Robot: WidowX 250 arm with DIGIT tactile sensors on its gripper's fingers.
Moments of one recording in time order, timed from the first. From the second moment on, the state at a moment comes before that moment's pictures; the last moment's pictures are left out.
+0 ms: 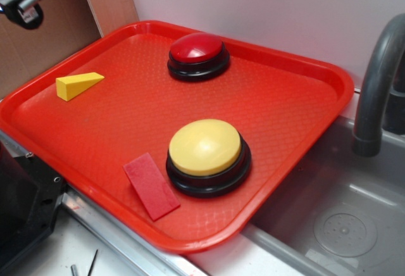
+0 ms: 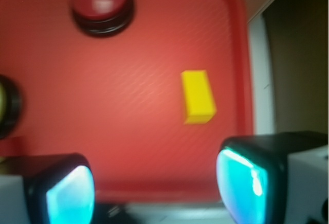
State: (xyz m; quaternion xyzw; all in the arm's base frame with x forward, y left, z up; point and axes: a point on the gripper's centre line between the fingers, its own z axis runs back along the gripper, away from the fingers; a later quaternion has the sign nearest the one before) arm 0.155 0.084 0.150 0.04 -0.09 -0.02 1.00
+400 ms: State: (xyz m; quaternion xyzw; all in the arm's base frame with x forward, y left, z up) arm 0.169 0.132 0.077 0.05 -0.05 -0.02 1.00
